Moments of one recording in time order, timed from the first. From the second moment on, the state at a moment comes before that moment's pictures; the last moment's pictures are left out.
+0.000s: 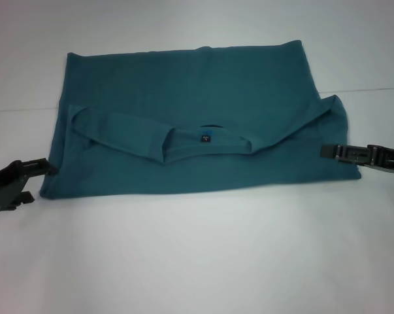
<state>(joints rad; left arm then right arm) -0.63 -2.03 0.57 0.67 2.38 1.06 -2.71 0.48 1.96 -0.67 -0.67 -1.96 -1.34 2.08</state>
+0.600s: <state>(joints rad) -0.65 -2.03 0.54 0.60 2.36 1.02 -2.76 0.48 1.96 -0.67 -0.67 -1.96 -1.34 2.08</state>
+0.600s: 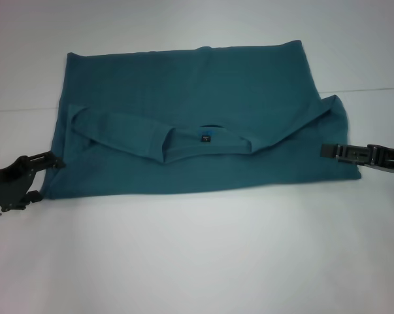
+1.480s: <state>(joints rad) -0.67 -2.03 0.55 0.57 2.37 0.95 -2.76 0.48 1.96 -0.67 -0.67 -1.95 -1.34 2.08</state>
